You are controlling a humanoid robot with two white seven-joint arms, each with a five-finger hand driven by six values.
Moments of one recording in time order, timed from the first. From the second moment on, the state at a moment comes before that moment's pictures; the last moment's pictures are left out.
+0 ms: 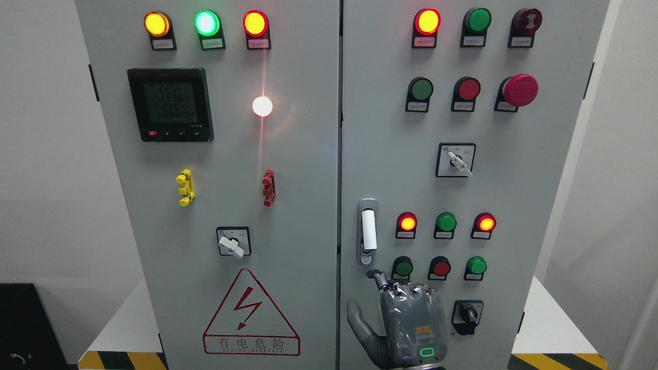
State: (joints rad) left arm 0.00 -0.10 -0.14 -0.05 0.16 -0.10 -0.06; right arm -0.25 0.13 0.29 -1.72 1.48 0.11 -0.24
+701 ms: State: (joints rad) left arm 0.00 -0.10 -0.14 -0.05 0.16 -0.10 -0.06; right arm -0.20 0.13 0.28 -1.81 1.48 0.07 -0.23
